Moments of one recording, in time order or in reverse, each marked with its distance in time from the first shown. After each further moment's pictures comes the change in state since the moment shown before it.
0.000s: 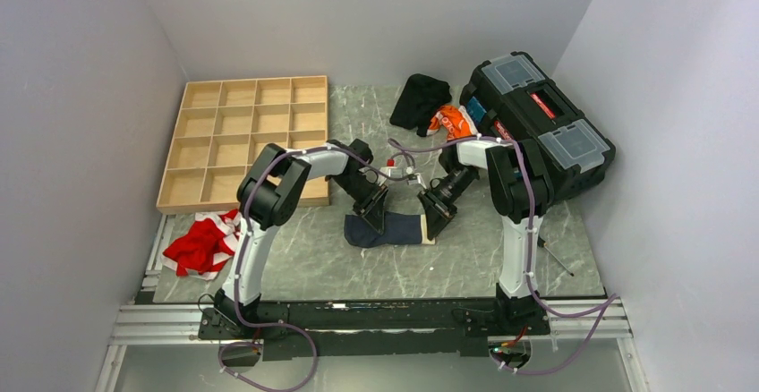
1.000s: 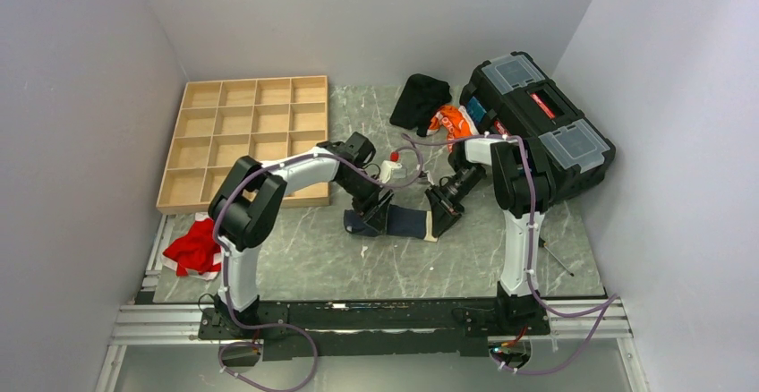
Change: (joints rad) left arm -0.045 -0.267 -0.170 0.170 -0.199 -0.005; right arm -0.057 0.039 0.021 -0.017 0.008 0.101
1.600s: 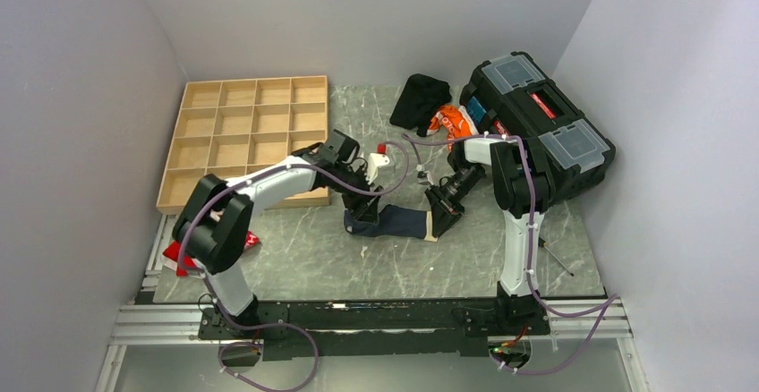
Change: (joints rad) left arm 0.015 -0.216 -0.170 0.187 -0.111 0.050; right arm -0.009 0.004 0.002 -0.002 0.011 0.047
